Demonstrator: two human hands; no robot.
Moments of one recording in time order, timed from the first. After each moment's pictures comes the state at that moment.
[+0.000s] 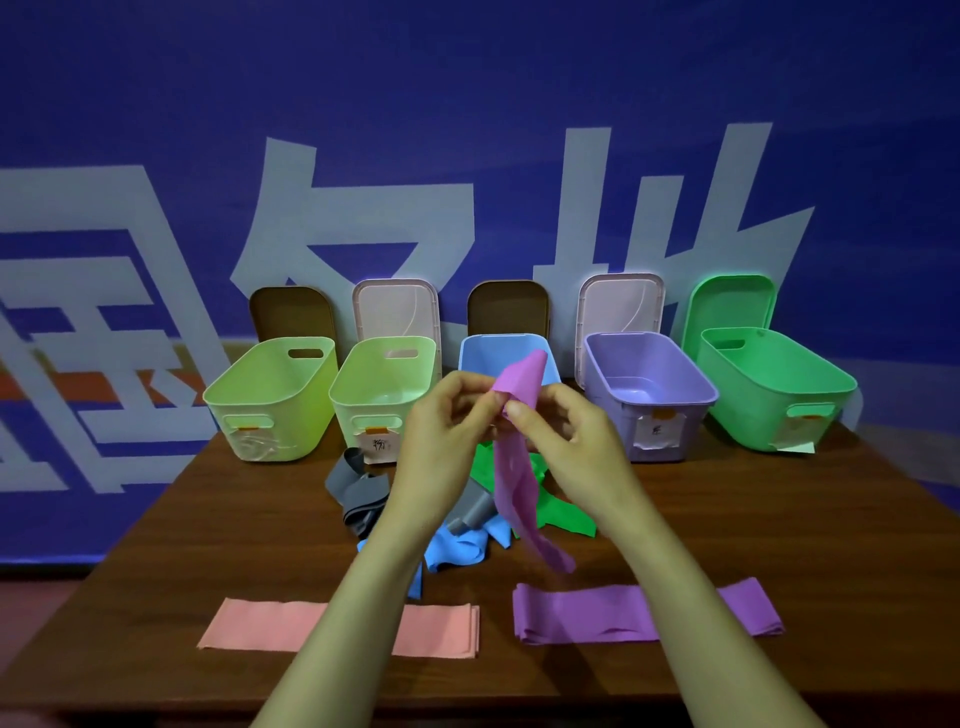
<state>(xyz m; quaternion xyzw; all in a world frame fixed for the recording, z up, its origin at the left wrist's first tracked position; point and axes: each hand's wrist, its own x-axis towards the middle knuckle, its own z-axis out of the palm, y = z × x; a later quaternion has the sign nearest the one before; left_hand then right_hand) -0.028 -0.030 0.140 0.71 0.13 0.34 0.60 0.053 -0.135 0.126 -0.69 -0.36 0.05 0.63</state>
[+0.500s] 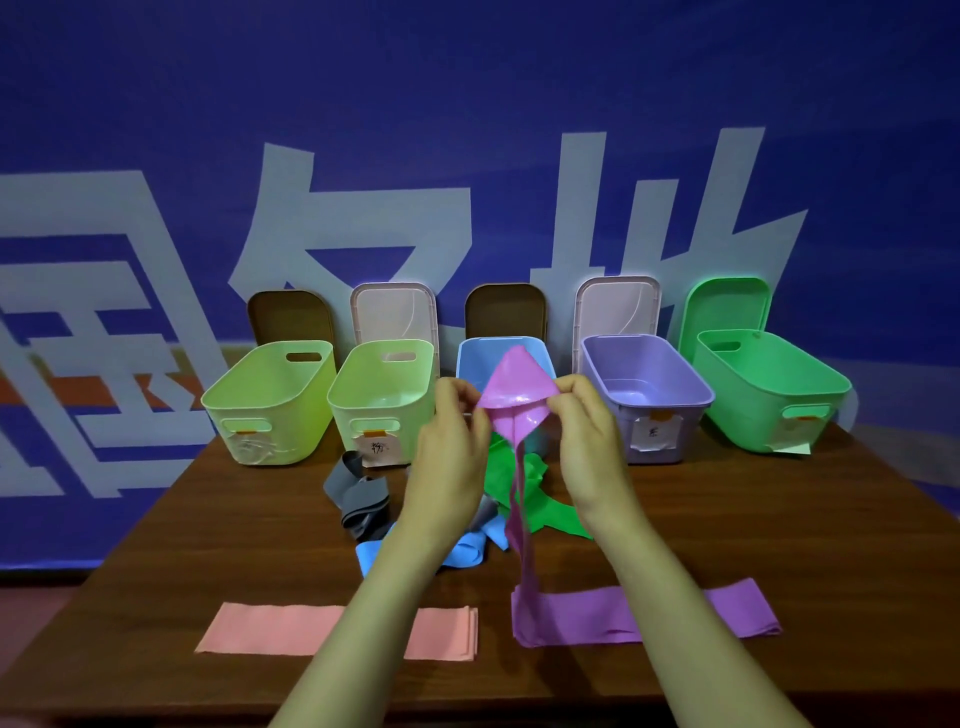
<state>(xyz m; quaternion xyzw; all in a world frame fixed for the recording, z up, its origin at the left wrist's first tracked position) -0.019 -0.034 0.124 0.81 0.17 0.39 0.40 0.055 -0.127 0.126 -0.66 -0.25 0.02 0.71</state>
